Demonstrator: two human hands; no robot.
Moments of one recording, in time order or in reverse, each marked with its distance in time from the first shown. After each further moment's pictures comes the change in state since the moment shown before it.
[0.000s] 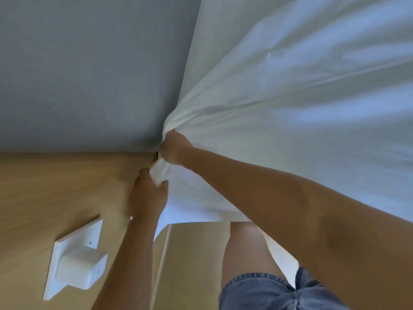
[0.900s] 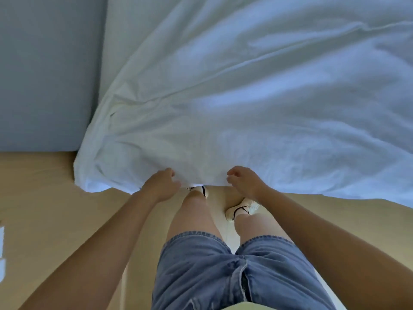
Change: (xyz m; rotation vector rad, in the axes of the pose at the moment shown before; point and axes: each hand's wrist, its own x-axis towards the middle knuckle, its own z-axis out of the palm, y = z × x) left_hand -0.064 0.100 0.098 0.307 -0.713 0.391; right_hand -0.188 0.268 -0.088 0.247 0.274 0.405
